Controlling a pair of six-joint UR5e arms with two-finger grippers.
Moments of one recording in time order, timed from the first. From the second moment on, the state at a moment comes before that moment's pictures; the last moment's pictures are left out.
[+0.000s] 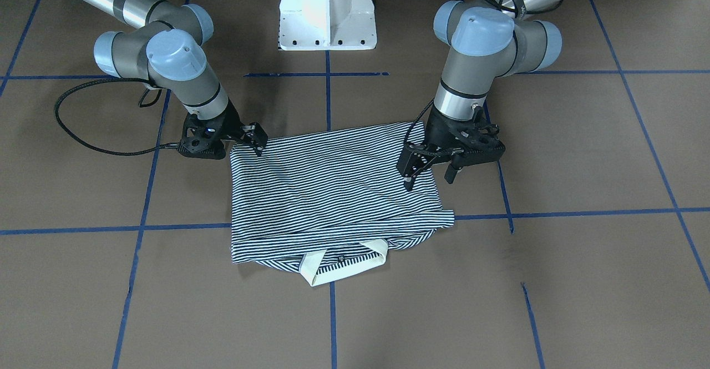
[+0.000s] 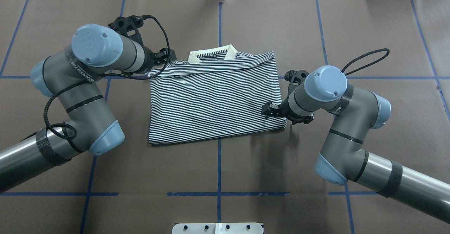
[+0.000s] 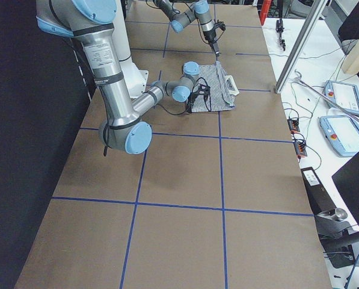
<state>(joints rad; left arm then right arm) -0.69 -2.12 -1.67 -1.91 -1.72 -1.43 0.57 -1.17 1.67 -1.24 1.95 1.38</state>
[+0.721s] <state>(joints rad) -0.69 -2.12 -1.67 -1.91 -1.72 -1.42 0.57 -1.17 1.67 -1.24 1.94 1.37</state>
